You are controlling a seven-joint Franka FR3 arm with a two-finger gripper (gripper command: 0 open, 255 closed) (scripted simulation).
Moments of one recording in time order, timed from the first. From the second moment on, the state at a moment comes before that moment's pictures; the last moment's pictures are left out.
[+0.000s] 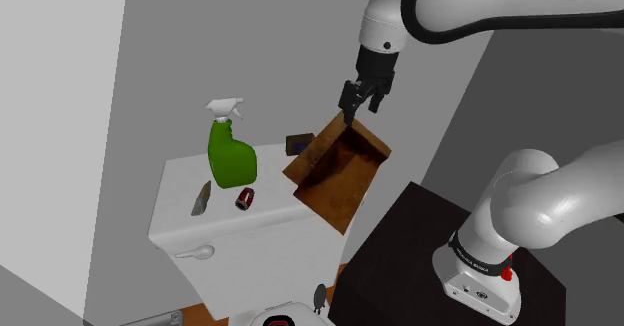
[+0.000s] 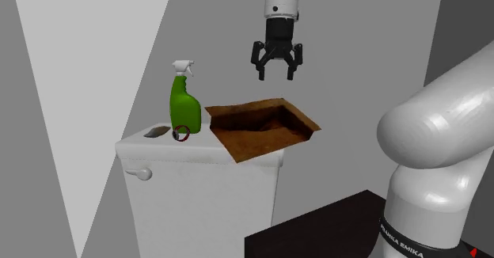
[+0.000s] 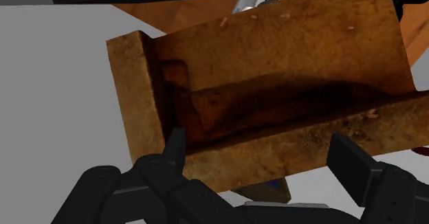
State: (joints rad) arm 0.06 -0.66 0.16 -2.37 0.09 1.78 0.29
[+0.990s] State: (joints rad) arm 0.09 -0.18 0.42 -2.12 0.06 1.97 0.63
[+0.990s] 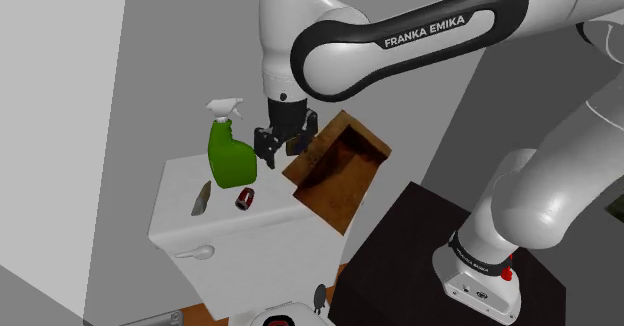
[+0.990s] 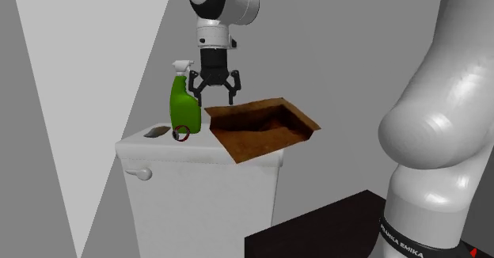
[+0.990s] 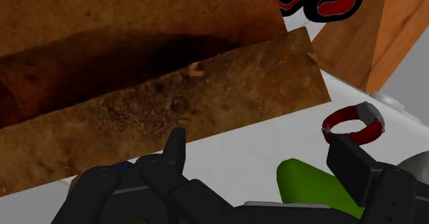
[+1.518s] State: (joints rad) arm 0.15 0.15 0.50 -1.86 -0.08 1.98 0.85
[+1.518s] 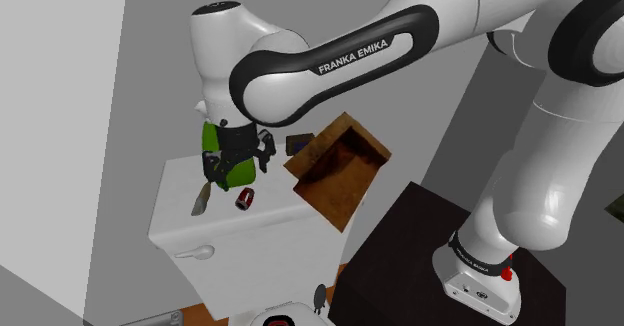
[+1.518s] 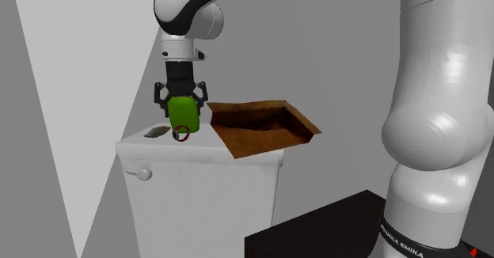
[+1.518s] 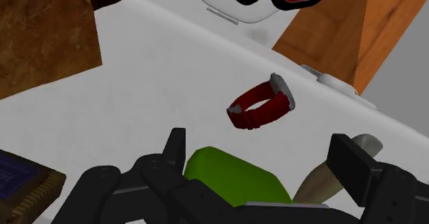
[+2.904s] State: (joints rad) arm 0.17 0.24 0.49 -1.89 -0.12 2.08 0.89
